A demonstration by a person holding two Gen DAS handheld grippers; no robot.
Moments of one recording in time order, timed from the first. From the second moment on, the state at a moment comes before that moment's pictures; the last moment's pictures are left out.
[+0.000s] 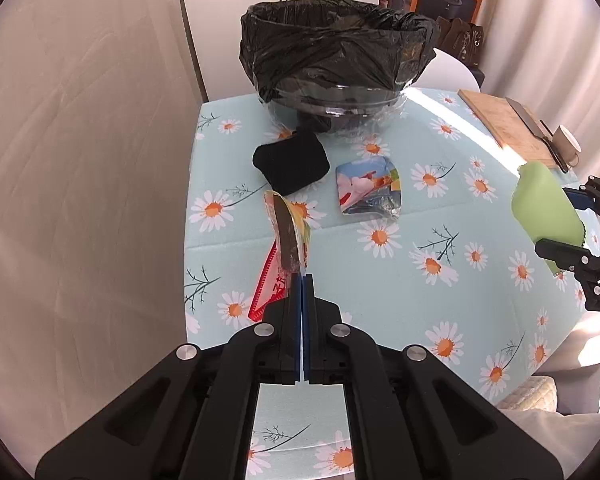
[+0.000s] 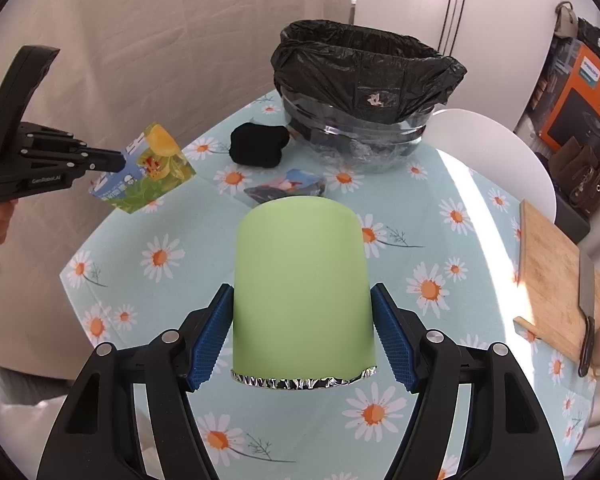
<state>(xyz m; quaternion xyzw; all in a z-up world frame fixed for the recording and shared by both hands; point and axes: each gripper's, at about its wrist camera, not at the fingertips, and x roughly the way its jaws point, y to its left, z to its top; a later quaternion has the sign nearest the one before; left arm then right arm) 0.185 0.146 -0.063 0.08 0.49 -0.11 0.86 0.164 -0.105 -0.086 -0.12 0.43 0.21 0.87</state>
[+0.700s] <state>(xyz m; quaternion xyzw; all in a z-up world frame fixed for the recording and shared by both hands) 0.287 0.142 0.081 0.14 0.38 -0.19 0.90 0.249 -0.085 0.024 -0.12 0.35 0.12 0.92</state>
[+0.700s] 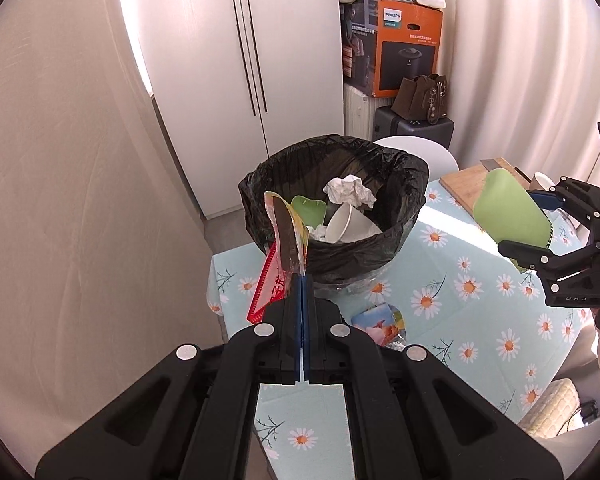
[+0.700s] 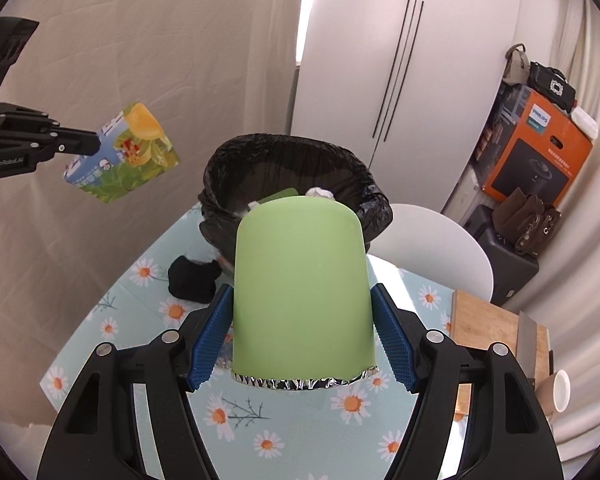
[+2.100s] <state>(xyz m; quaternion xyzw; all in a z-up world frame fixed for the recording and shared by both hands) 0.409 0.170 0.037 0.12 0.33 -0.29 0.89 0.373 -0.051 0.011 -0.08 0.36 0.02 0.93</state>
